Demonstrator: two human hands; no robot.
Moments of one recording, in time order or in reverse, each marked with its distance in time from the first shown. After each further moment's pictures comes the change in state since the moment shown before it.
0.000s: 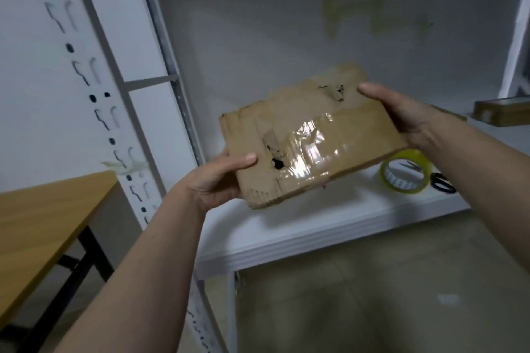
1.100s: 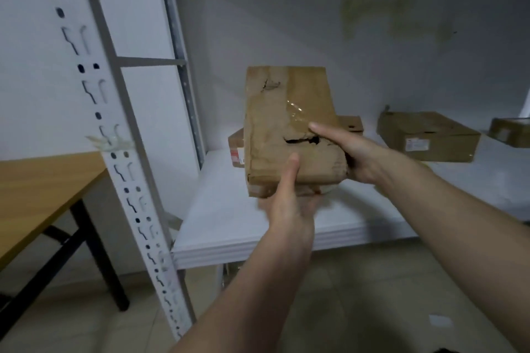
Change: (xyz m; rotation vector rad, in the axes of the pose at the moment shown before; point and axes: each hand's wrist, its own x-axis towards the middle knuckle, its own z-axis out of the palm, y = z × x) left_hand 0.047 -0.090 0.138 -0.773 0.707 0.247; right_hand 0.042 0.059 0.010 -0.225 0.077 0.205
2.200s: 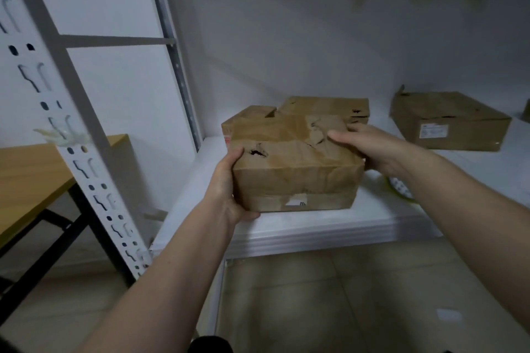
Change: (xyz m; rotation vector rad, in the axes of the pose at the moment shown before) left_hand 0.060 0.055 -0.024 0.565 0.167 -0.201; right_hand 0.047 0.027 -0.066 -0.316 0.181 0.049
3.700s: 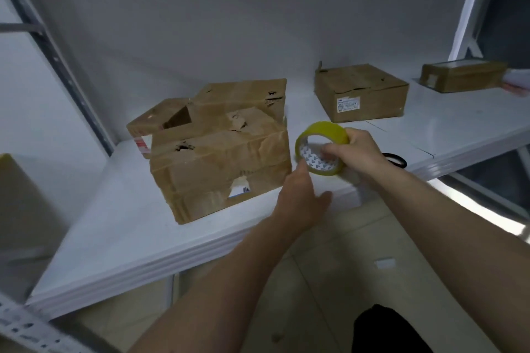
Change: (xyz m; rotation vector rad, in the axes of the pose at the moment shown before) left_hand 0.040 -0.152 0.159 1.168 -0.417 0.749; right_hand -0.017 0.101 -0.079 0.007 0.483 -0.018
